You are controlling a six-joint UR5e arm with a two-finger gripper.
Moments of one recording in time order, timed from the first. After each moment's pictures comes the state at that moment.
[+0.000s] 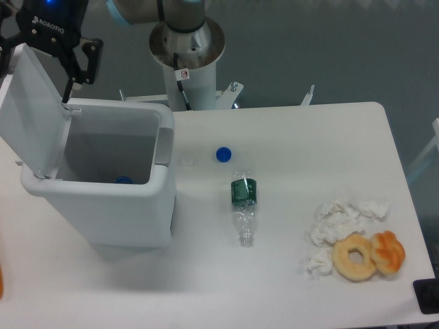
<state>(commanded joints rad) 2.16 -1.51 -1.48 -1.26 1.09 0.15</state>
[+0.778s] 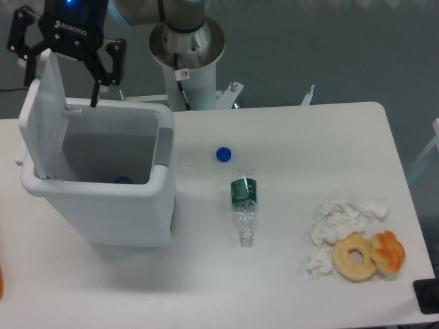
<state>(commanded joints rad) 2.23 -1.50 -1.47 -1.26 1.14 0.21</state>
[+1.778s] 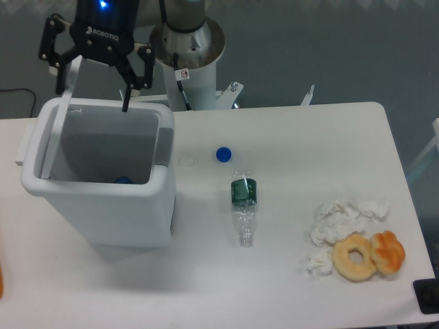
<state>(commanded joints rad) 2.30 -1.50 -1.49 -1.26 1.15 0.27</state>
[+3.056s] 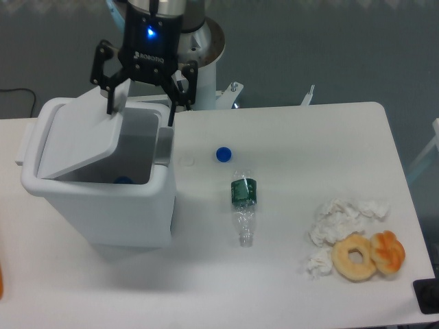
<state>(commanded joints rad) 2.38 -1.53 -1.58 -1.26 1.19 0.37</state>
